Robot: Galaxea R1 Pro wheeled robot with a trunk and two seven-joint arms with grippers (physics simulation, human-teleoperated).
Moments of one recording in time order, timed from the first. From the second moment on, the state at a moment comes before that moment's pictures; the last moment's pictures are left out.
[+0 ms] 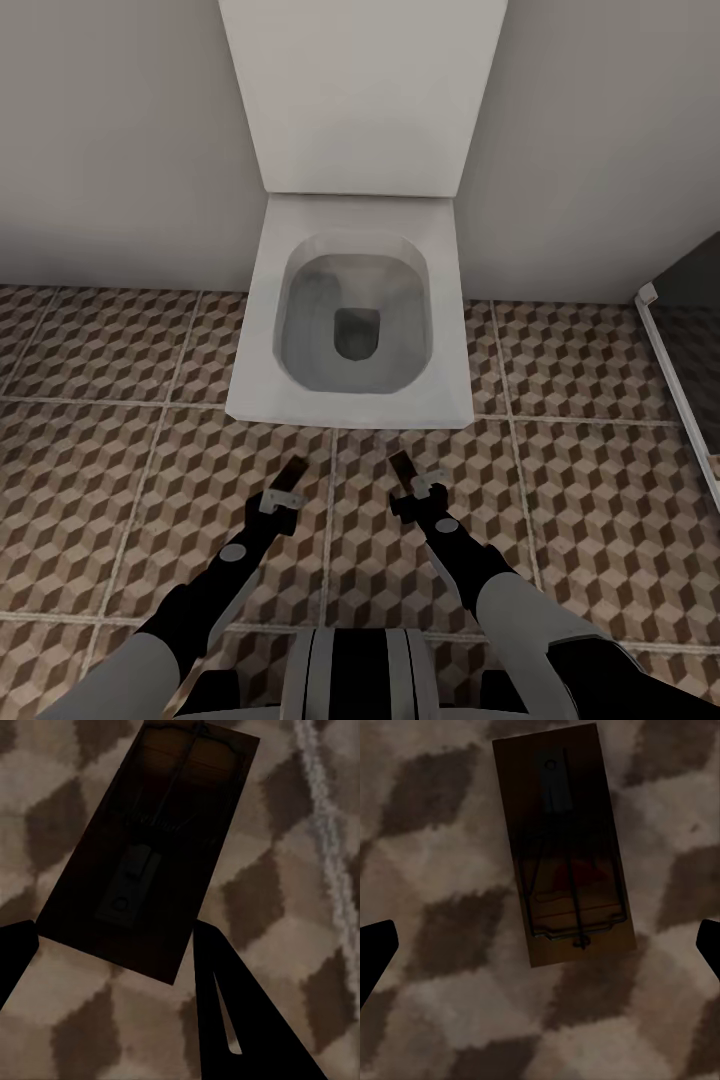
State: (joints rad) left arm -0.62 0.05 -0.43 -0.72 0.20 -0.02 0.10; right arm -0.84 0.16 0.07 -0.30 0.25 -0.08 -0.06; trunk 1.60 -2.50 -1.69
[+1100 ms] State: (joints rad) left arm -0.62 0.05 -0.43 -0.64 0.06 -0.04 0.10; right arm -0.84 0.16 0.07 -0.30 0.25 -0.08 -0.06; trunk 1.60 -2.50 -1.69
